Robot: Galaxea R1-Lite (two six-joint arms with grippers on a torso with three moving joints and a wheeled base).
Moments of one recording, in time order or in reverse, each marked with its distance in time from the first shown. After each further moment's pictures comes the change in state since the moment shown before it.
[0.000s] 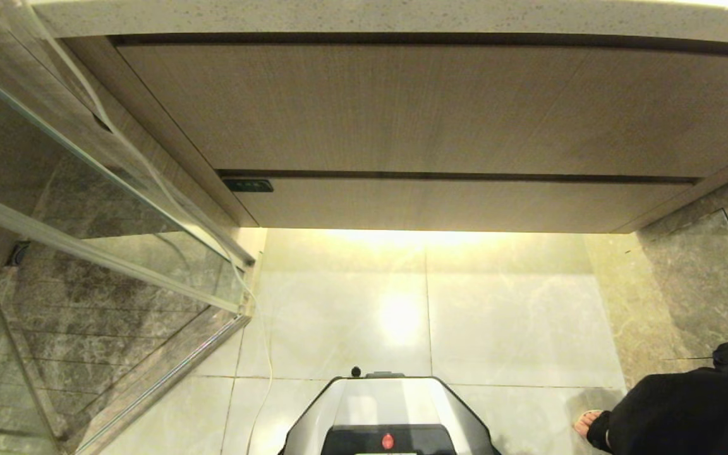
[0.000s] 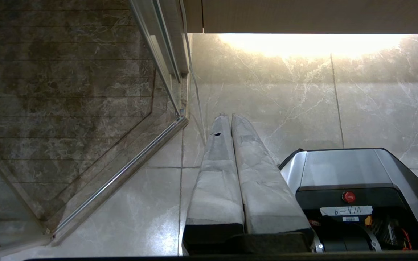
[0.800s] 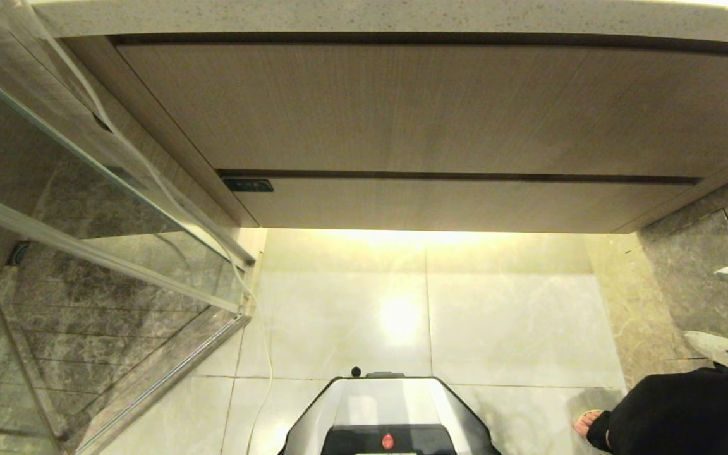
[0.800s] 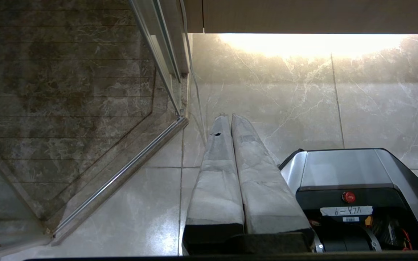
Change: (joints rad) left arm 0.000 0.000 0.000 0.000 0.000 0.000; right arm 0.386 0.305 -0.184 -0.042 -0.126 -0.052
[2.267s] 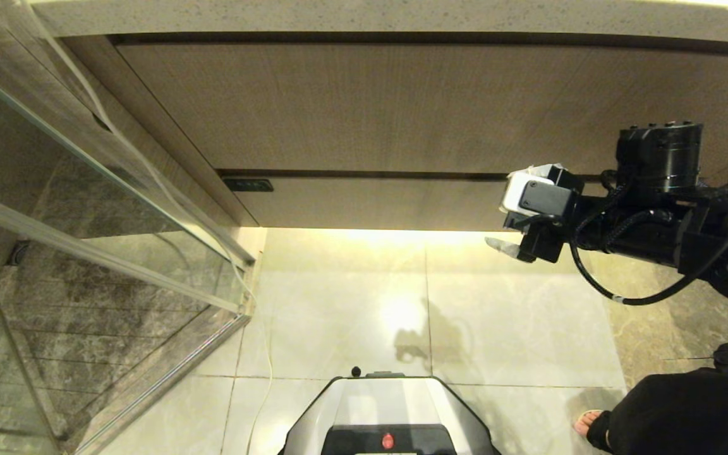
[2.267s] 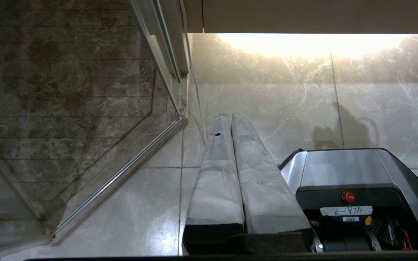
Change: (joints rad) left arm 0.000 0.000 0.000 0.000 0.000 0.000; right arm -0.041 0.764 -0.148 -0.791 0.103 -0.479
